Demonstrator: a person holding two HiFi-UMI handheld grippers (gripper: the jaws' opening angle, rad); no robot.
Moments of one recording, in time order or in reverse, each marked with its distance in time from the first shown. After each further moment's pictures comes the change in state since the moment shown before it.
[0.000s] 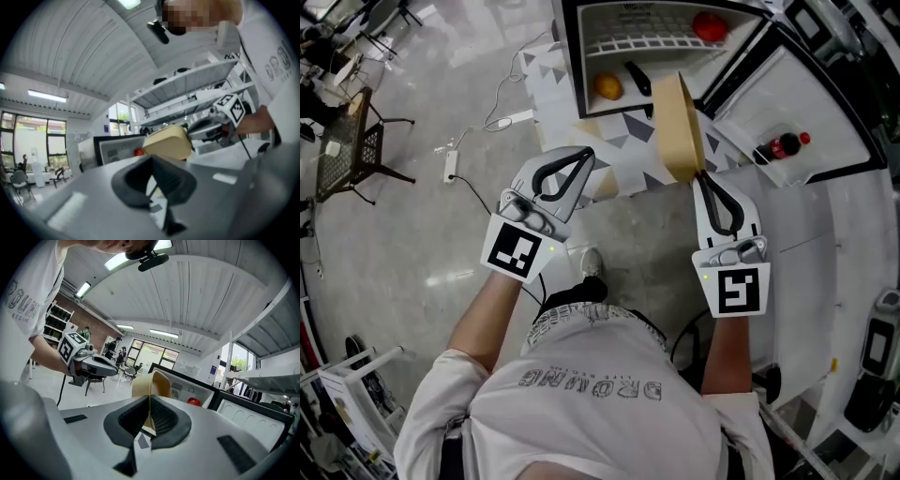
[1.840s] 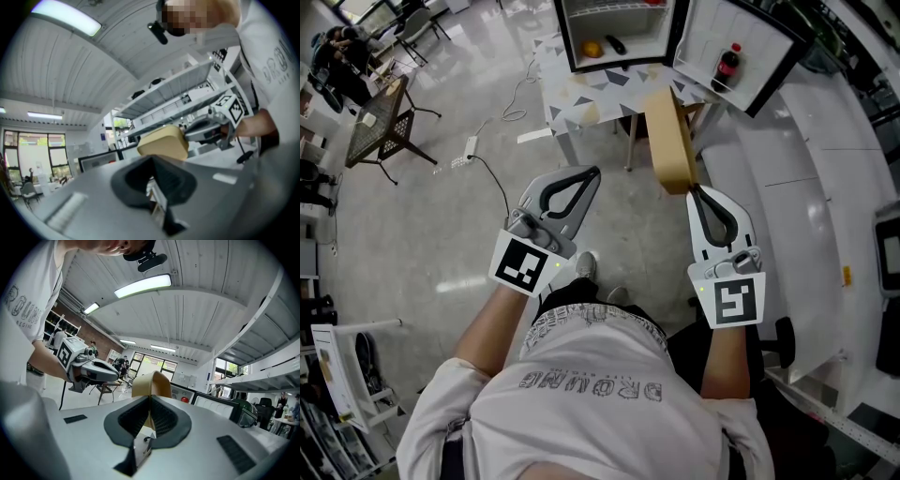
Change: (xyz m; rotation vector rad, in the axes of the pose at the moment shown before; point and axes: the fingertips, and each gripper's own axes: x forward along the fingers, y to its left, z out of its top) left arm -0.174 -0.341 0.133 0.105 -0.017 0.011; right arm -0.383 0.098 0.003 0.039 -0.140 0.003
